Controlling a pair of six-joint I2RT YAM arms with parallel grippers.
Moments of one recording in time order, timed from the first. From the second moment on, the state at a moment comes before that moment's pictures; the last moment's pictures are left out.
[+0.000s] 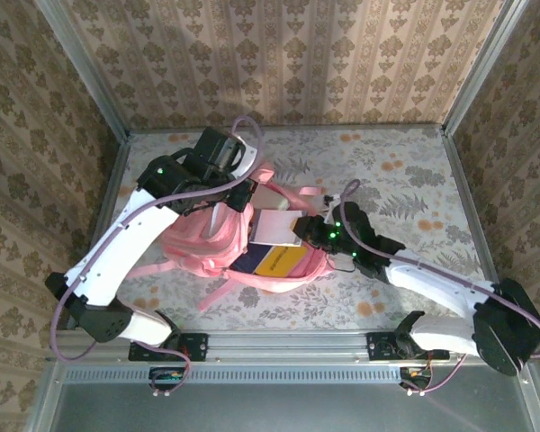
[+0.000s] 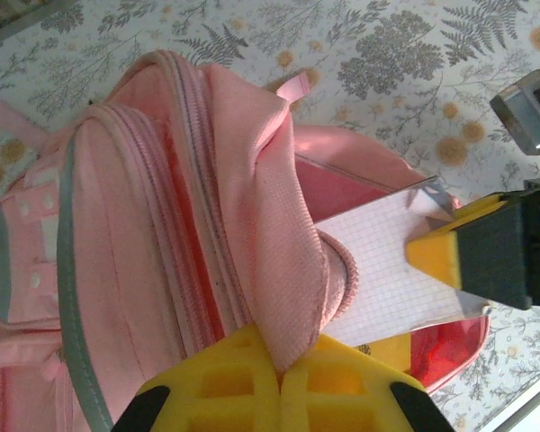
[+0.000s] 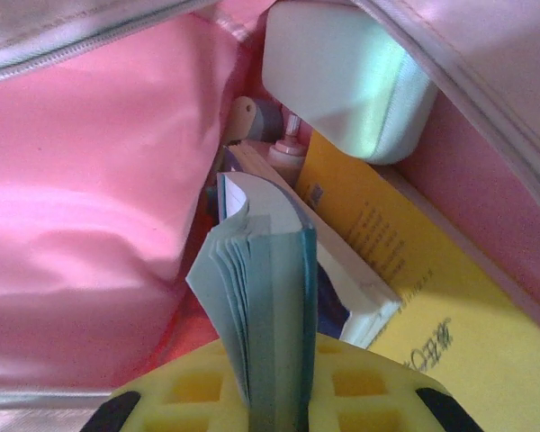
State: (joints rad) left arm -0.77 1.43 1.76 -1.20 -0.03 -0.11; right arm 0.69 1.21 0.67 0.09 -0.17 1.10
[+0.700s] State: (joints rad) left arm -0.55 1.42 1.78 -1.19 0.17 -0.14; right arm 0.92 2.01 1.40 0.15 0.16 1.29
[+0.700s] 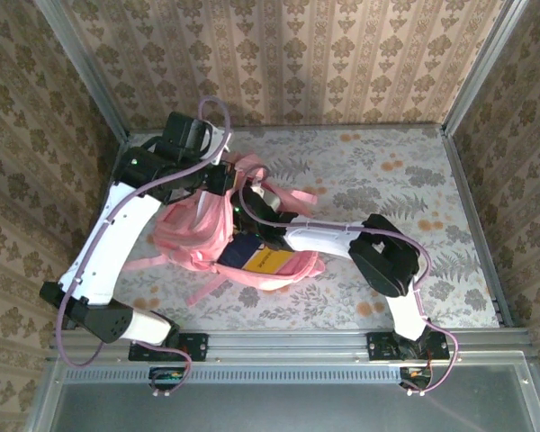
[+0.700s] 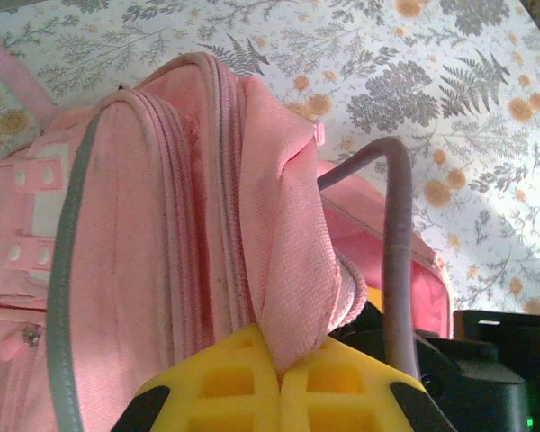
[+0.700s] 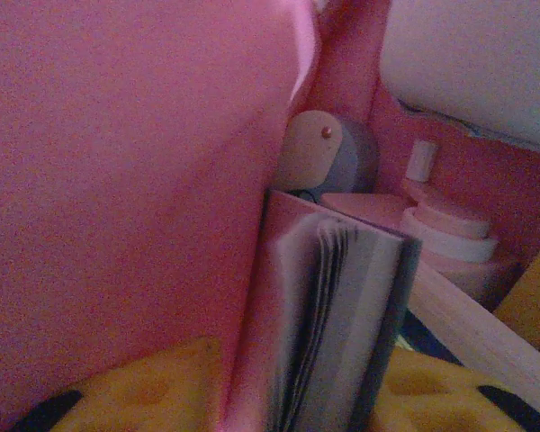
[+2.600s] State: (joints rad) left arm -0.75 2.01 1.70 -0.70 0.52 -0.37; right arm 0.49 0.96 0.60 -0.01 0.13 0.78
